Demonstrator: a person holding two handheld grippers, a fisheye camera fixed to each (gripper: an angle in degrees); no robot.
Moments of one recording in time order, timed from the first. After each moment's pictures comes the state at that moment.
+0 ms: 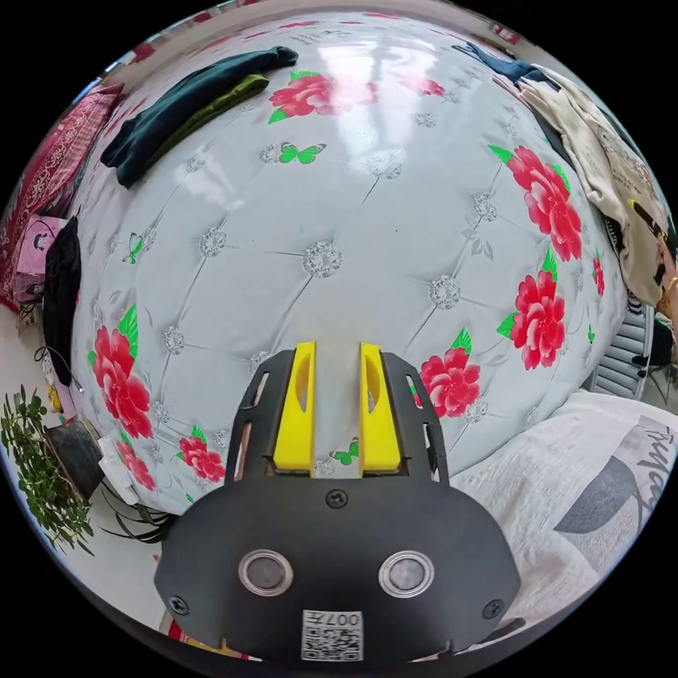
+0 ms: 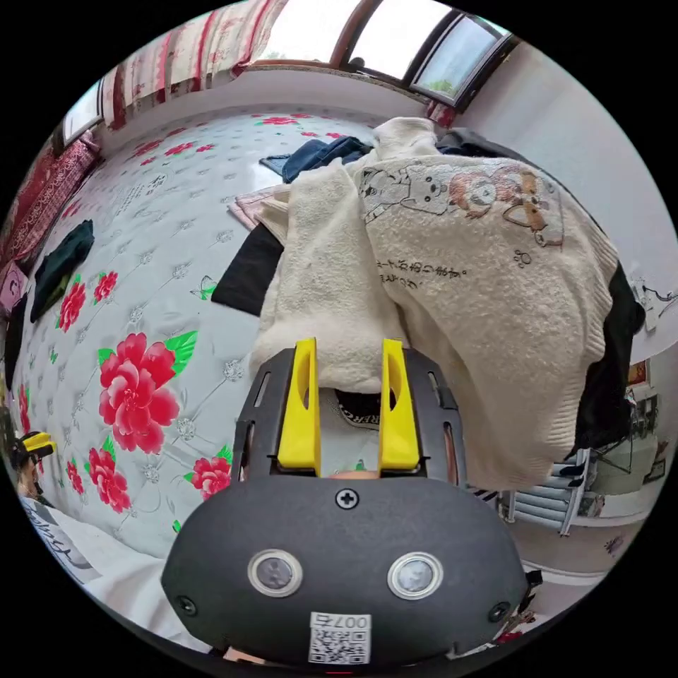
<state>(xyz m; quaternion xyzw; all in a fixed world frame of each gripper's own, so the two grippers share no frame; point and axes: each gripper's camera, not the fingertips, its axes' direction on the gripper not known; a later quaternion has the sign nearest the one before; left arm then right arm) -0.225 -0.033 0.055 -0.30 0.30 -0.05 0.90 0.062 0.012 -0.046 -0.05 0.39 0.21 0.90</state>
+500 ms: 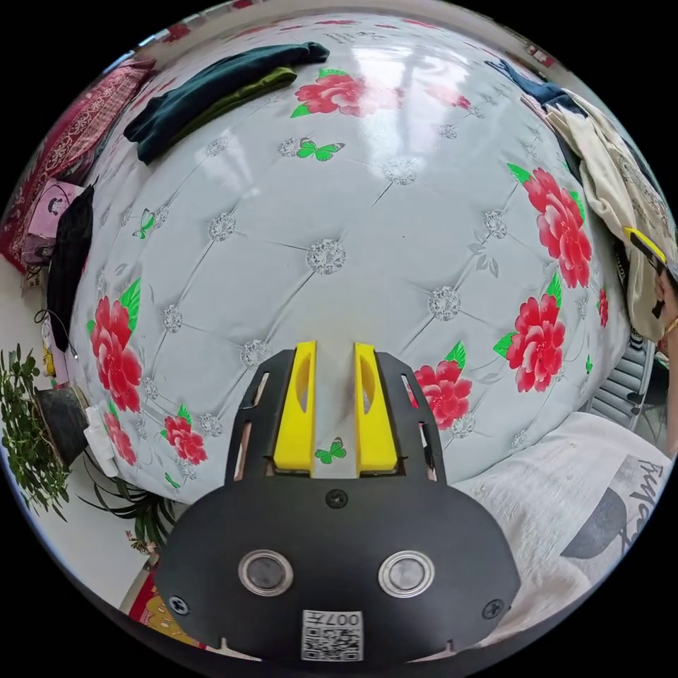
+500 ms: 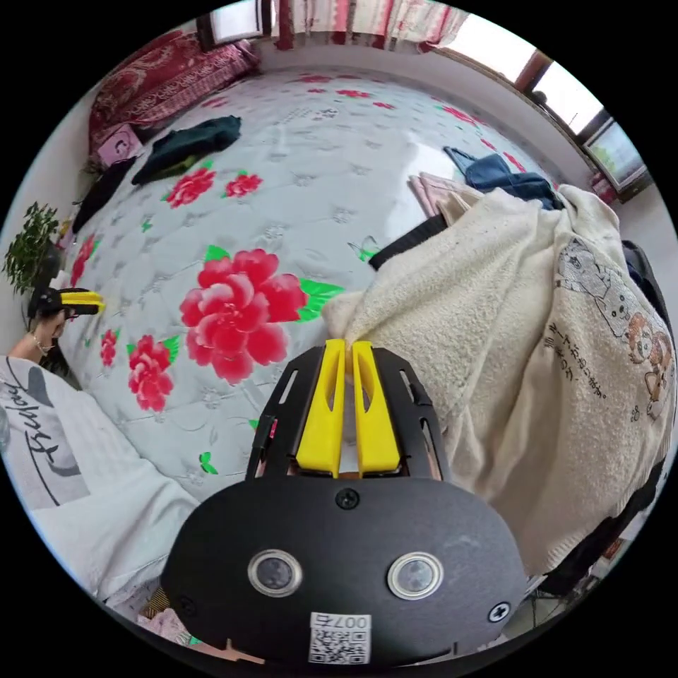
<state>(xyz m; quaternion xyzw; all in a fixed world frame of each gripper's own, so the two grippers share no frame) -0.213 -0.016 0.054 -0.30 0.29 -0.11 0.90 -0.023 -0.046 0.036 -0.13 0.23 -0.03 0.96</state>
